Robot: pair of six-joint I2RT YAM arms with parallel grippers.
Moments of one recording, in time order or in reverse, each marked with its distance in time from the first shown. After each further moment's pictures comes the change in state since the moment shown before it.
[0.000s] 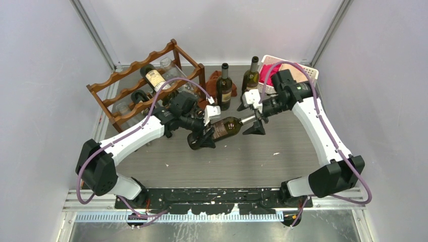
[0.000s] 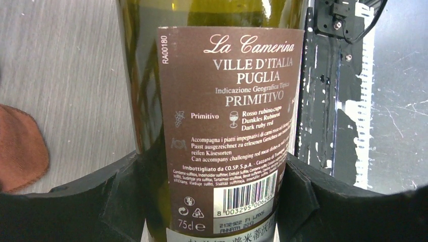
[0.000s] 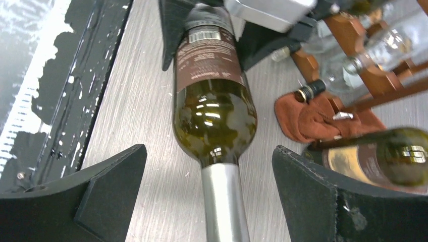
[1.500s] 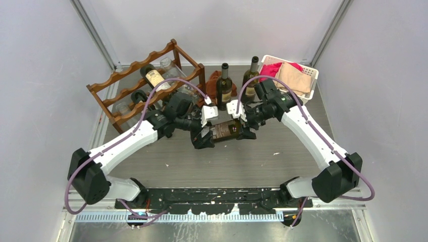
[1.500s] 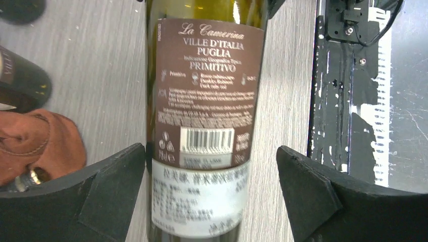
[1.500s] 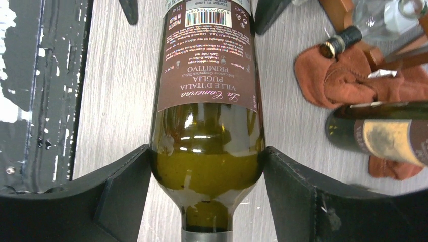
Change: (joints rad) left arm -0.024 -0.082 -0.020 0.006 -0.071 0.027; right arm 0.213 -0.015 -0.154 0.245 0.311 0.215
